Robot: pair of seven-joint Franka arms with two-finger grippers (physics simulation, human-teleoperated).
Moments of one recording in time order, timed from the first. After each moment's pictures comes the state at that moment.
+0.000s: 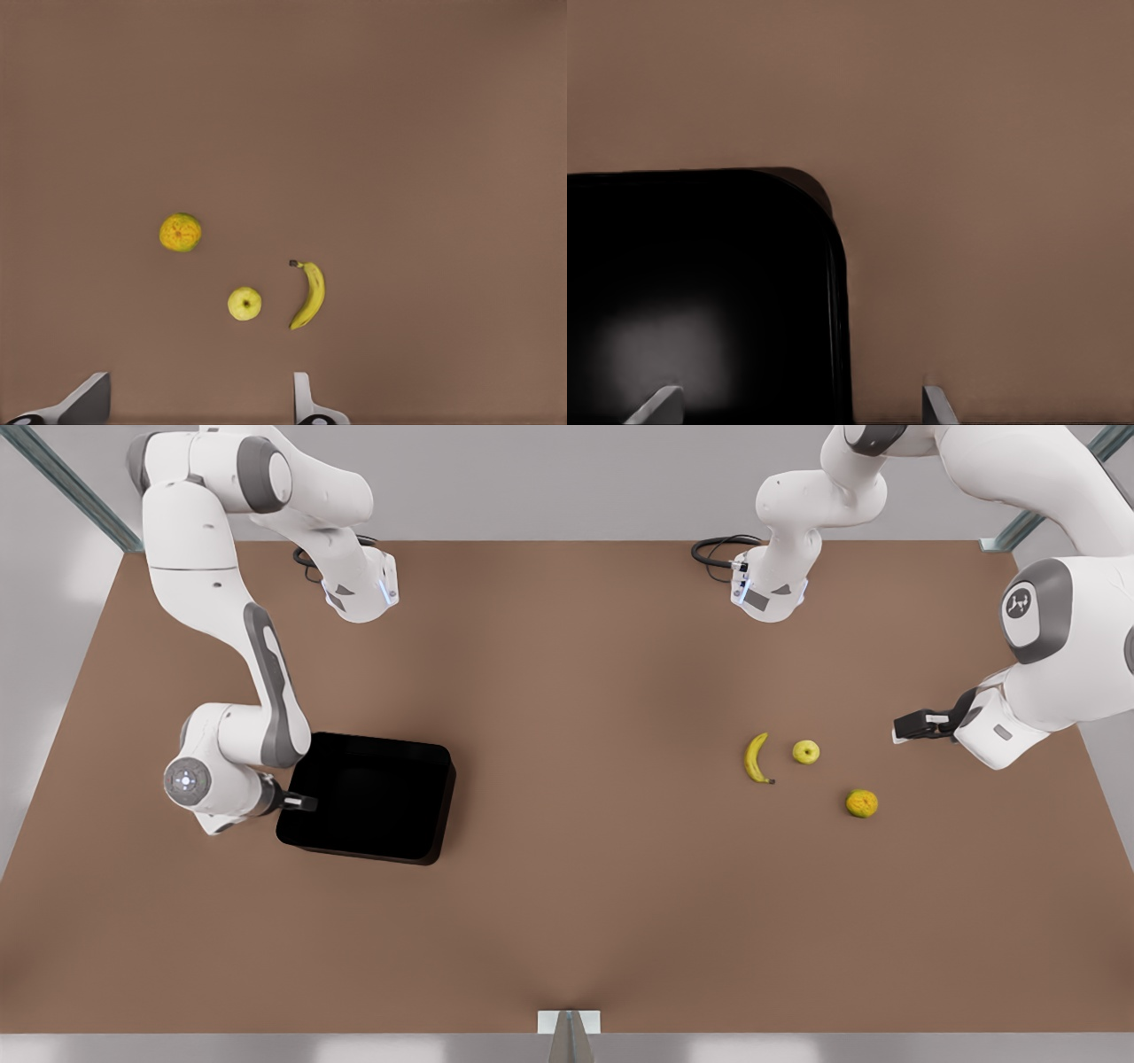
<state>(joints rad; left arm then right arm) 0.04 0.19 0.00 -1.41 -0.04 1.44 0.03 0.03 0.43 -0.08 -1.93 0.01 2.16 0.11</state>
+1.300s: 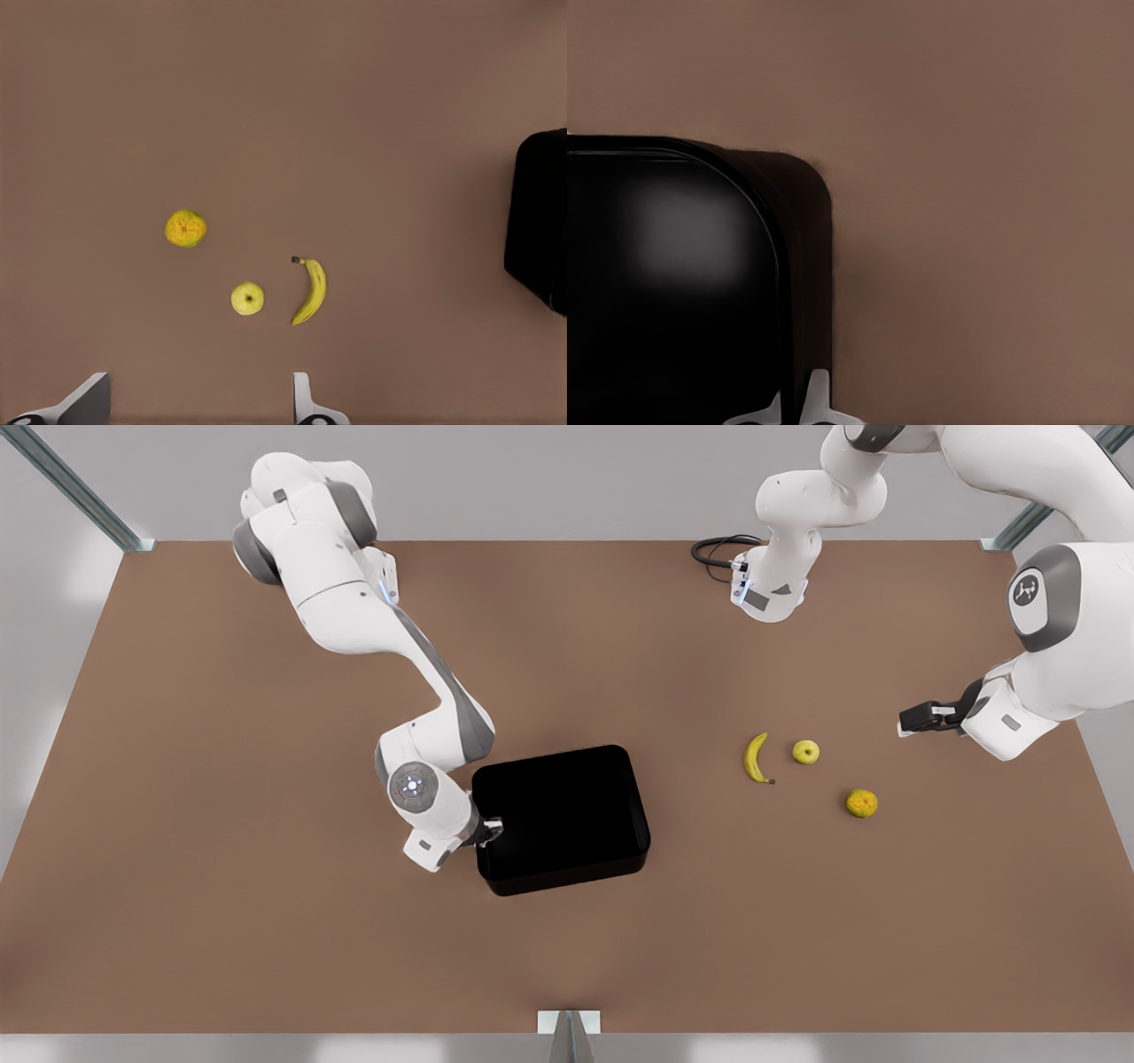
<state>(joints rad) 0.04 0.18 0.00 -1.39 -0.04 1.41 0.02 0.42 0.78 0.09 -1.29 0.06 2.13 0.25</state>
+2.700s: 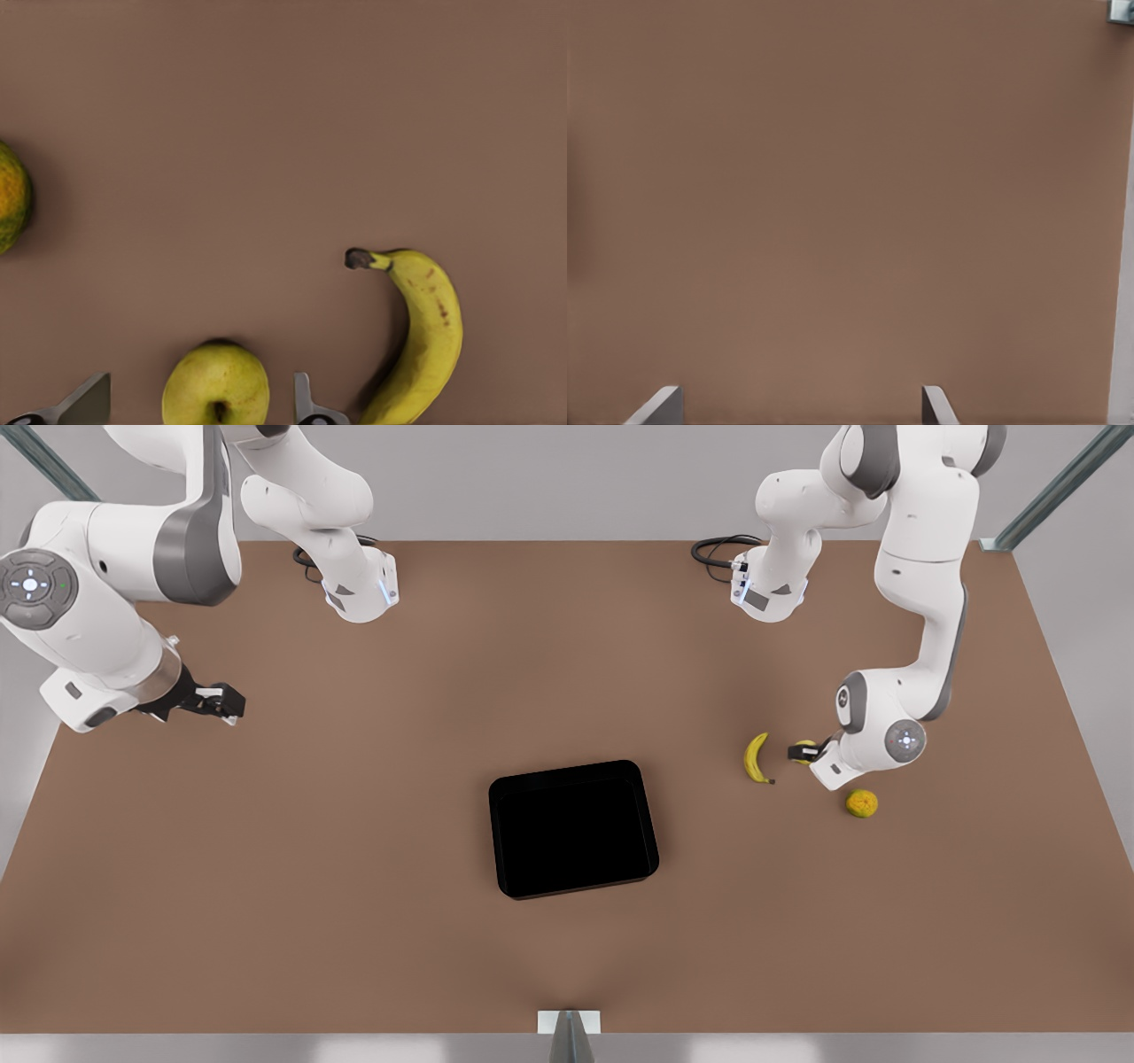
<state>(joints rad) -0.02 0.33 0.07 -2.28 -0.04 2.33 0.18 0.03 0.13 0.07 -1.37 -0.17 1.40 0.06</state>
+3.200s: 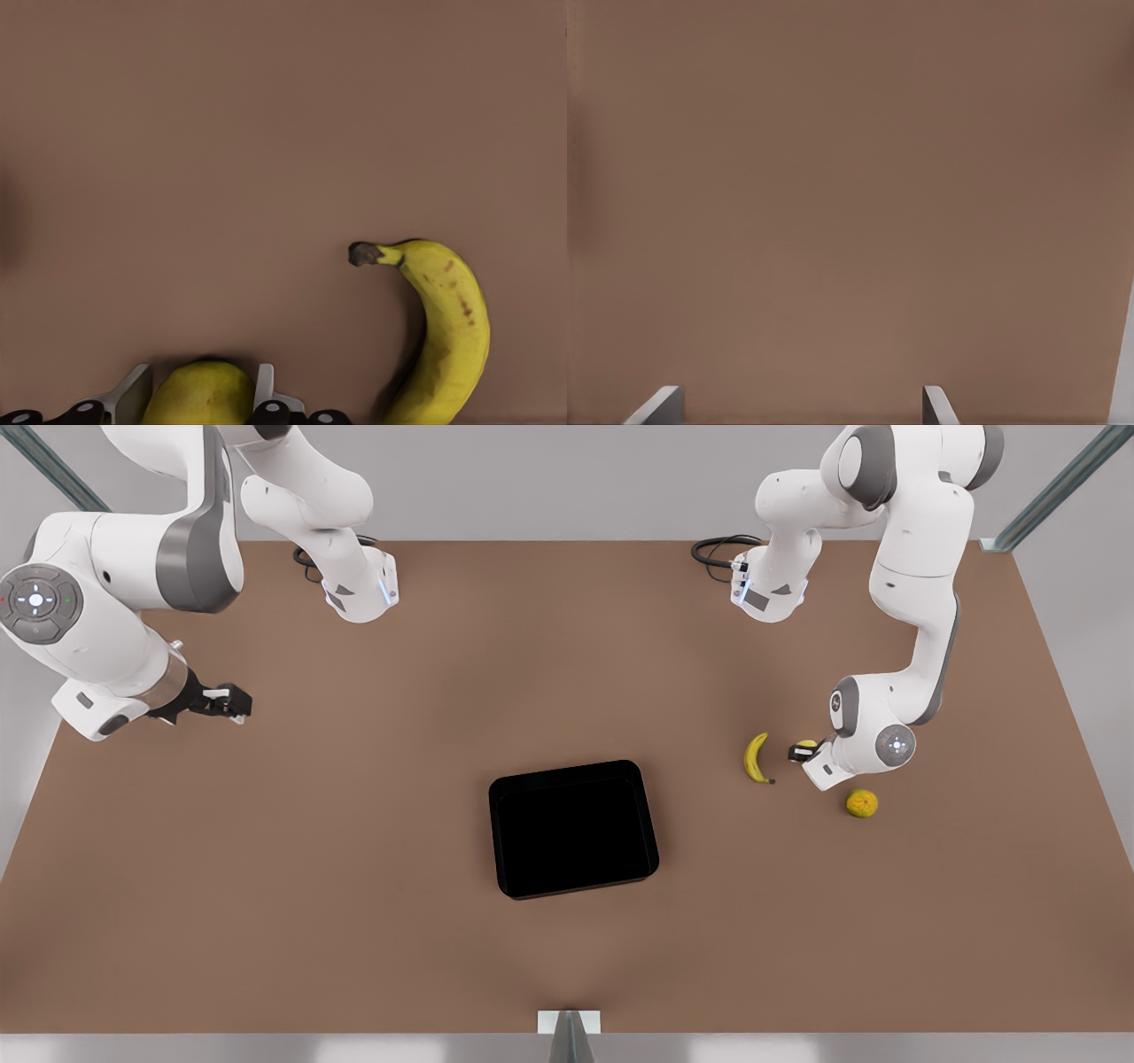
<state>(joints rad) -0.02 0.37 0.07 -2.29 -0.04 2.37 0.24 0.03 0.14 0.07 -1.37 -0.15 1.38 0.01</state>
